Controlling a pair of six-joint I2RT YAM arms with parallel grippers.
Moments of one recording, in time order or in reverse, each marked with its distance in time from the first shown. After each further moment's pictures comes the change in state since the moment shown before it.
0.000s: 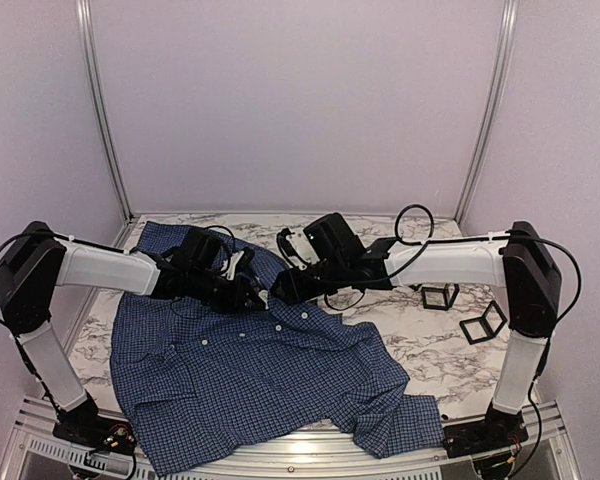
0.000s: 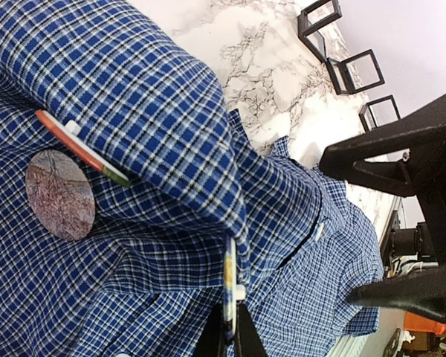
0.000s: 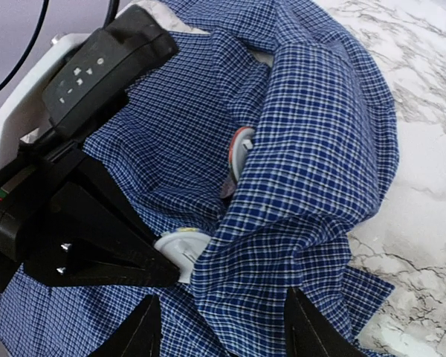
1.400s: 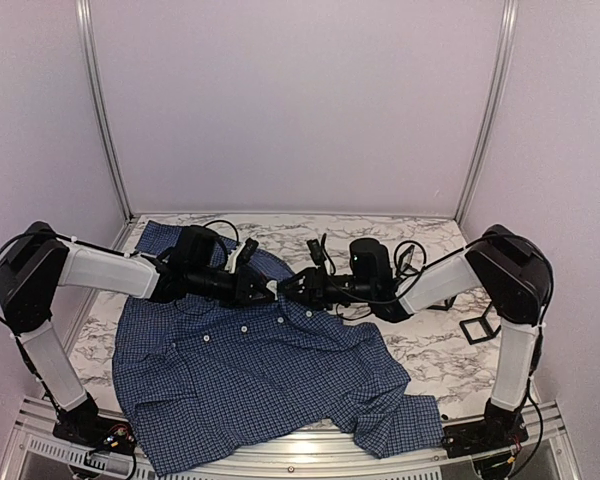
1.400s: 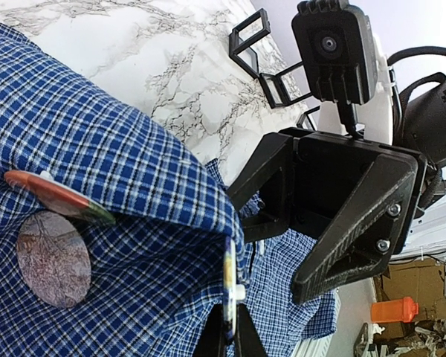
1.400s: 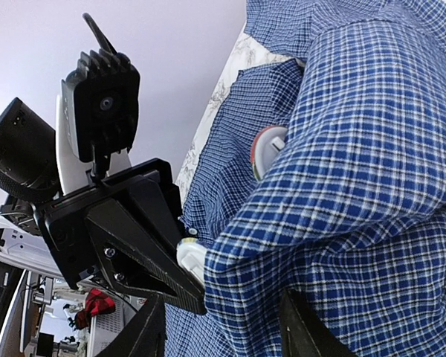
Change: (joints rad) left arm 0.013 0.006 -0.034 0.219 0.155 -0.071; right arm -0.158 0.084 -0.375 0.910 -0.541 0.594
